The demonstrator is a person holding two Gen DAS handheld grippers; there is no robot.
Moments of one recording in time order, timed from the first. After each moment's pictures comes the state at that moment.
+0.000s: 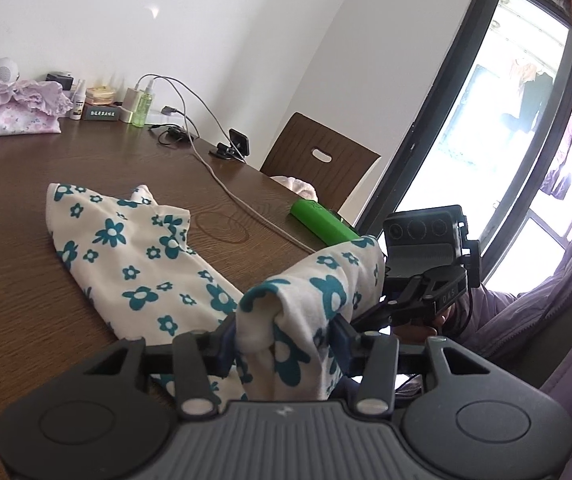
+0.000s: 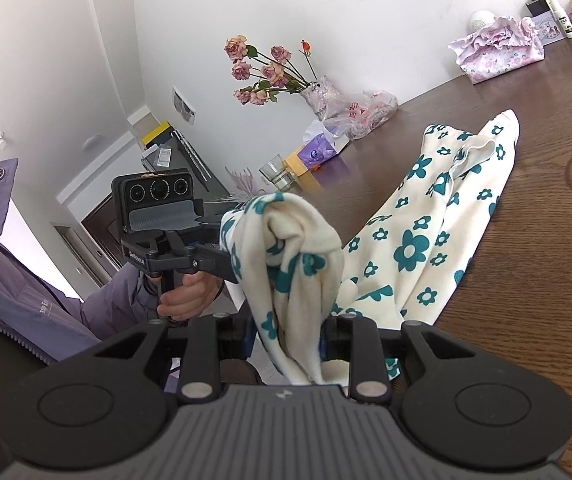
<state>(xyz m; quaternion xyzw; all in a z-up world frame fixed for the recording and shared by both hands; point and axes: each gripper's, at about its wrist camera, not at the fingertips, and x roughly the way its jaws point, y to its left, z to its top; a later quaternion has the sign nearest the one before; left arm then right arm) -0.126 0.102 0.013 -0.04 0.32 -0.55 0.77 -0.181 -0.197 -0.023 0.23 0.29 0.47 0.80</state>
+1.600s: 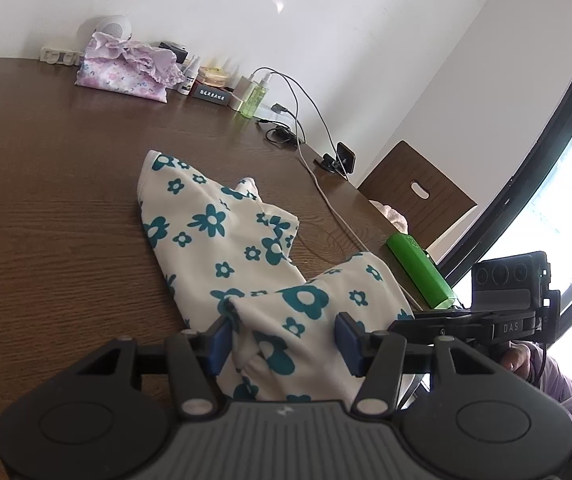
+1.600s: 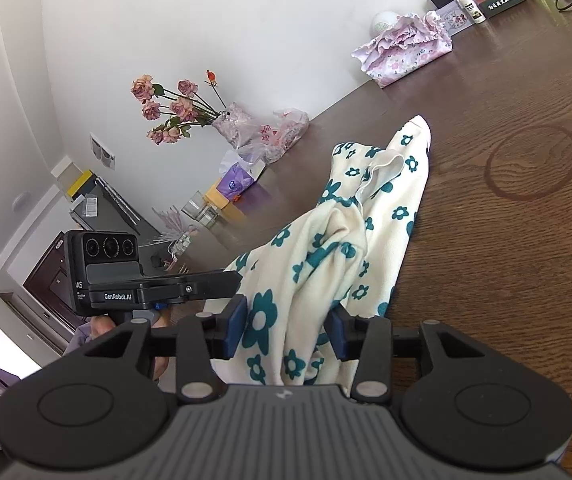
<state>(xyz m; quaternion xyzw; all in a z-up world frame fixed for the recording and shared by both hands) -0.093 0.097 -0.005 -0.11 0.37 -0.41 0.82 -0.150 -0.199 -0.029 0.29 0.32 0.34 0.83</state>
